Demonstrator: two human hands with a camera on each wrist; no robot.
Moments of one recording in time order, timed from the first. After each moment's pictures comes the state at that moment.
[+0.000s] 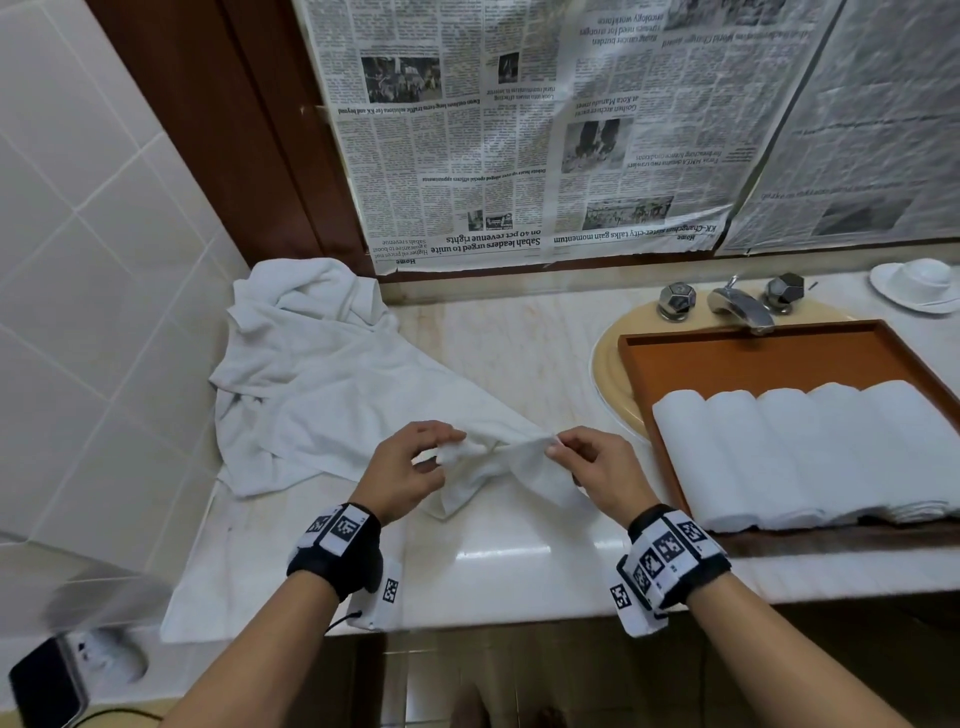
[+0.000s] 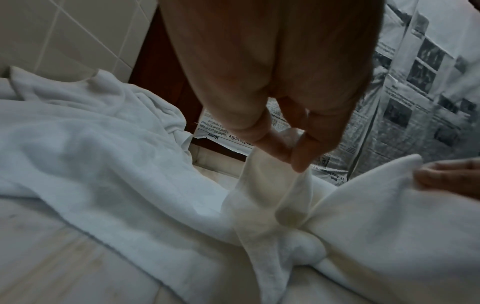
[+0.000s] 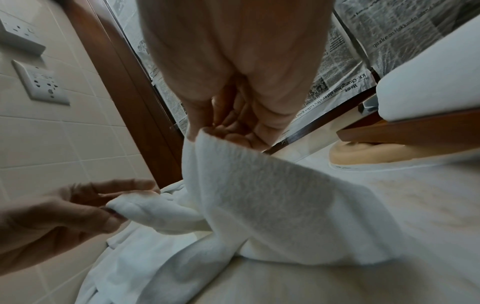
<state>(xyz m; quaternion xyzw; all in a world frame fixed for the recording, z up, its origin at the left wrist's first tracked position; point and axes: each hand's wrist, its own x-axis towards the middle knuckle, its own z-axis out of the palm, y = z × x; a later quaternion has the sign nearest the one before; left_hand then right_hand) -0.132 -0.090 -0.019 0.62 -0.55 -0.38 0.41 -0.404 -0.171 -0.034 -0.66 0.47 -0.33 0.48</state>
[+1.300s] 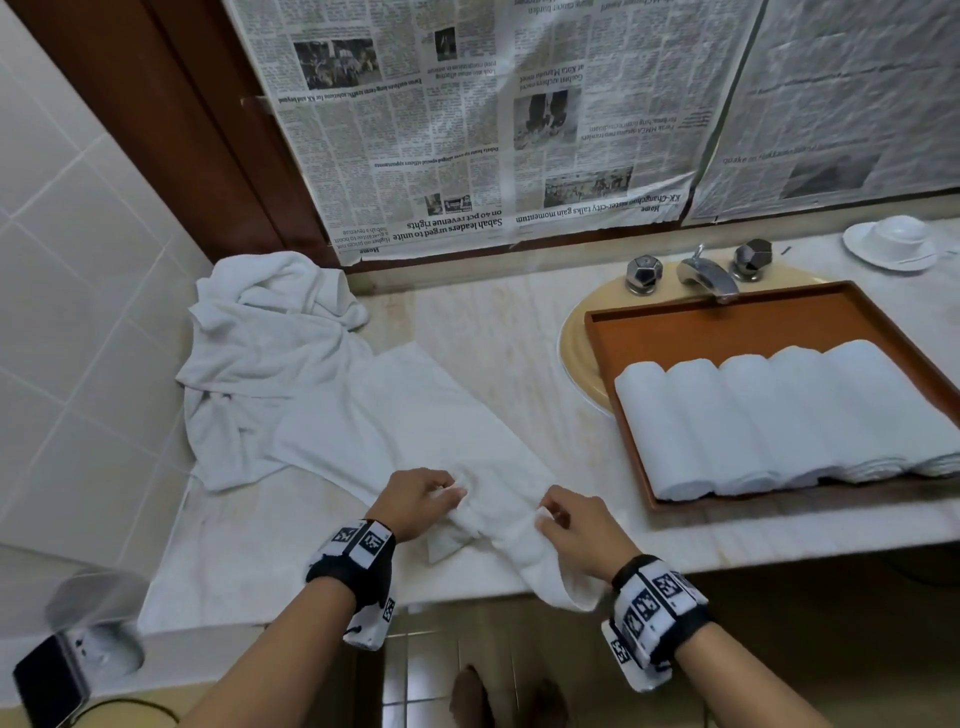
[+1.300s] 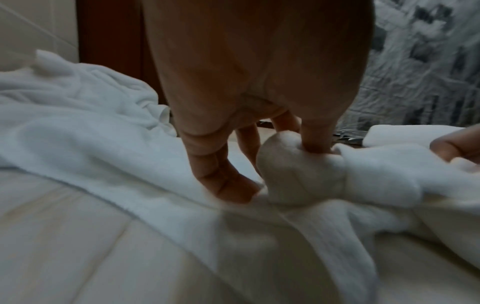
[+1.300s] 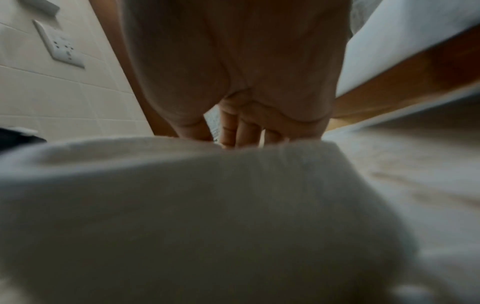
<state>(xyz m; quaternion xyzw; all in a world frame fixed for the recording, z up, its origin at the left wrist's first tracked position) -0.187 -0.086 -0.067 0.72 -0.58 -0.36 0.13 -0.458 -0.112 -0.080 -0.73 0.50 -0.12 0.45</state>
